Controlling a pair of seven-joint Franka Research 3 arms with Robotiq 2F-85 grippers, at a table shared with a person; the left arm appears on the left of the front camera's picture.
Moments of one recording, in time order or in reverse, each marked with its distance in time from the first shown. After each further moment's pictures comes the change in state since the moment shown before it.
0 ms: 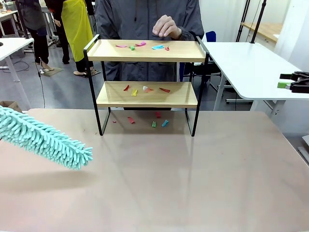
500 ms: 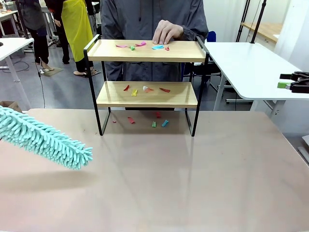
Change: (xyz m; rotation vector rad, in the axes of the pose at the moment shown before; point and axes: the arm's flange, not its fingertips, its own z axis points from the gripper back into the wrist) left arm 0.000 0.000 0.000 0.000 0.000 0.000; right arm 0.000 0.000 0.000 0.000 0.000 0.000
